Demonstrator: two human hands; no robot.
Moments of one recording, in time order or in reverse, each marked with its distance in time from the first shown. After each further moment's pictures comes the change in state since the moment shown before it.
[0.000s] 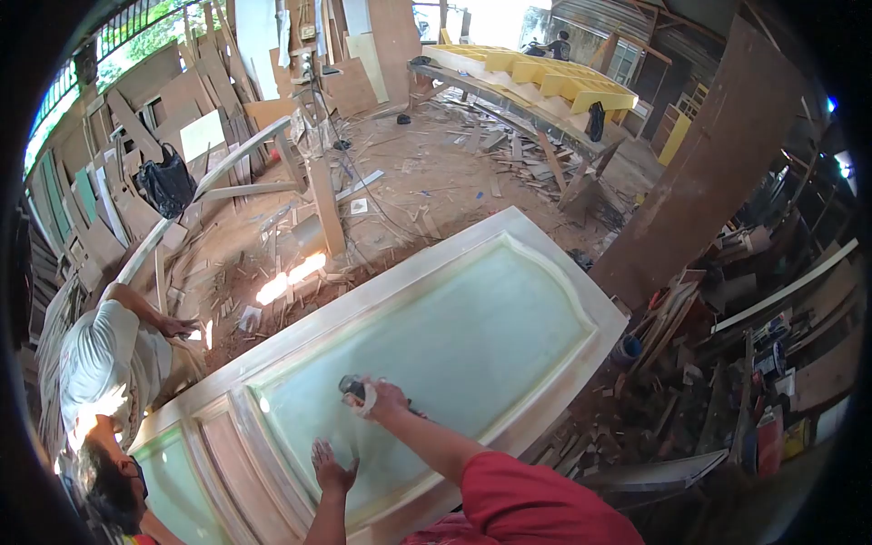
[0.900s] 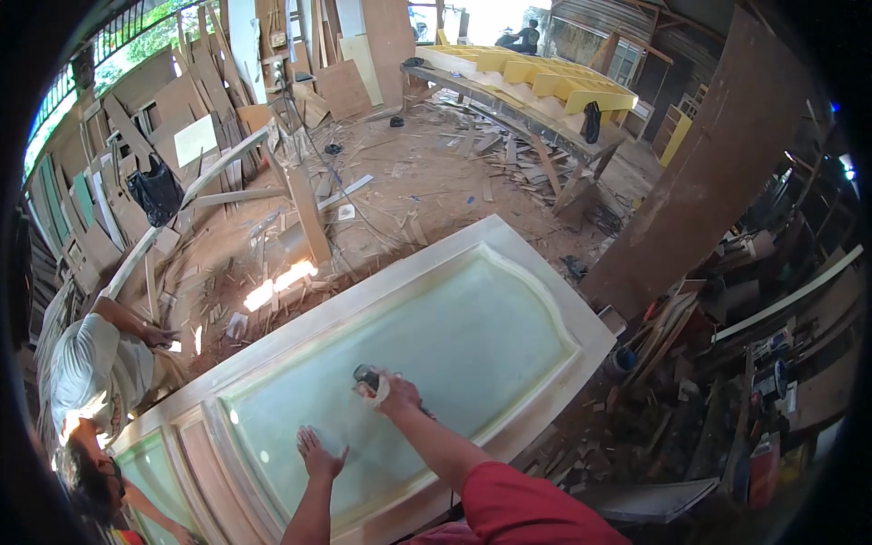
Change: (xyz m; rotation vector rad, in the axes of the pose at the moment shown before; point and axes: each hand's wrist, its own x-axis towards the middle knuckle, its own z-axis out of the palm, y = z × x) left_hand 0.062 0.116 0.039 0.042 -0.007 -0.066; right_hand 0.023 0.134 -0.086 0.037 0.157 0.115
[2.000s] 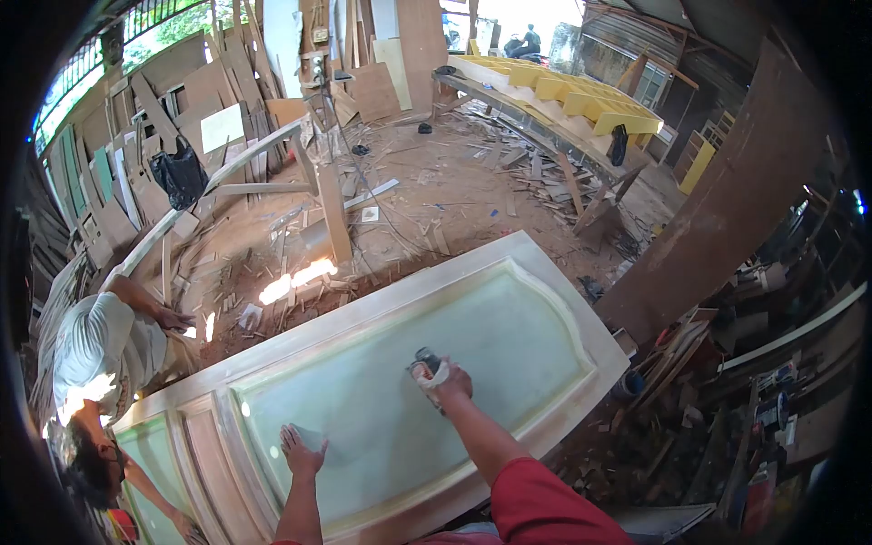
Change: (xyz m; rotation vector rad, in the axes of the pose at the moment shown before) left_hand 0.026 -0.067 -0.042 -0.069 0.060 -0.216; right_hand 0.031 0.035 -0.057 -0.088 0.111 0.176
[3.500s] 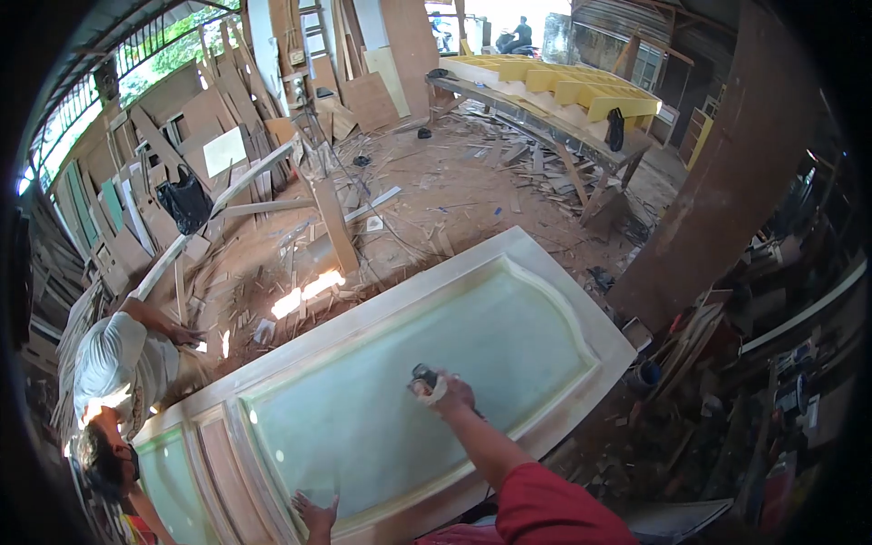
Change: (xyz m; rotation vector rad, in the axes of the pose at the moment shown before) left_hand -0.159 -0.078 0.047 -0.009 0.002 -0.281; right_hand -0.025 0.049 -0.009 0.046 -0.084 -0.070
